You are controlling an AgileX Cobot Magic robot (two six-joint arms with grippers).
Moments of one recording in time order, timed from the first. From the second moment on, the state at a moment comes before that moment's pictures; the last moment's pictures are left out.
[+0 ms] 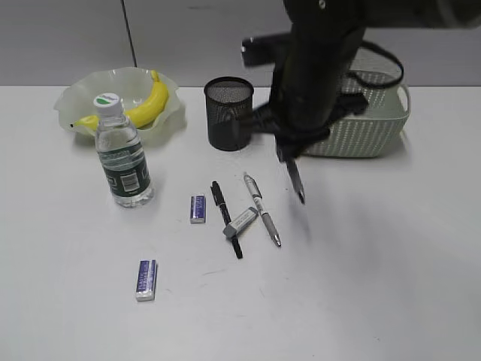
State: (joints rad) left arm -0.36 0.00 -0.54 -0.05 1.06 0.04; right arm 0.68 1.94 -1.49 -0.13 0.96 0.45
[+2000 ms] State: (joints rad) left arm -0.36 0.00 -0.54 -0.05 1.06 0.04; right arm 0.51 2.14 -1.67 -0.46 0.07 0.45
